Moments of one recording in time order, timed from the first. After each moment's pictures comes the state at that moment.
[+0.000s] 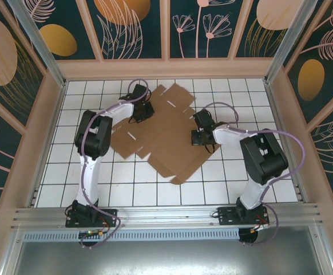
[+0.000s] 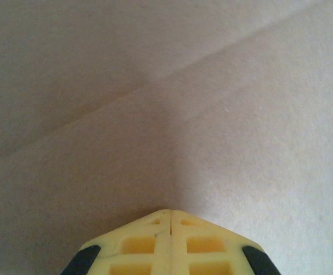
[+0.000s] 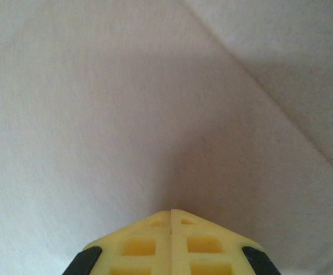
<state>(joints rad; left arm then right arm) -0.38 2.30 1.74 -0.47 0.10 -0.80 0.50 1.72 0.94 -0.35 0.04 0.39</state>
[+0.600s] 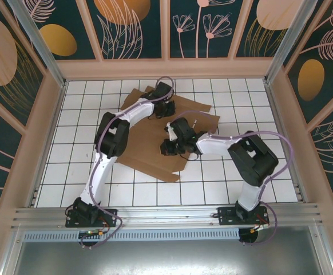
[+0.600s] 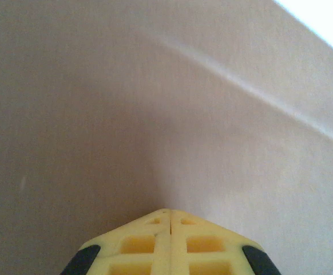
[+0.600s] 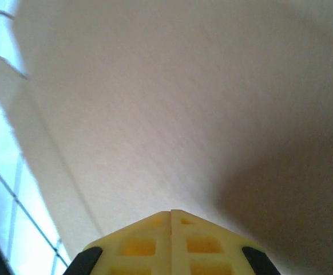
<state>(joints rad) -0.53 2.43 1.98 -0.53 0.14 -0.61 0.74 1.74 0.95 -0.06 -0.39 0.58</state>
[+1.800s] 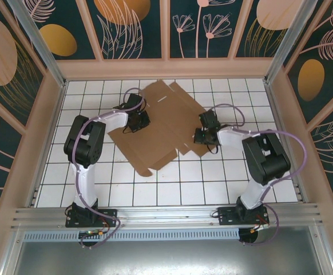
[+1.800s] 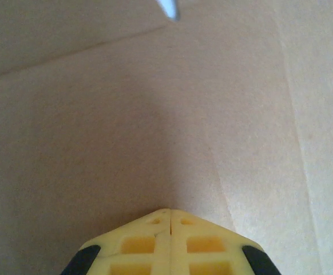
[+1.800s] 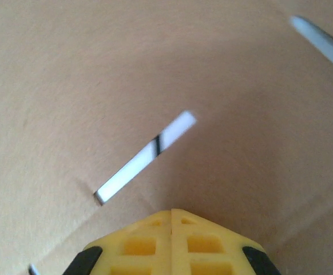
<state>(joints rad) -0.39 2.08 1.37 -0.34 0.12 -0.79 0.46 1.70 0.86 -0.22 -0.01 0.48</state>
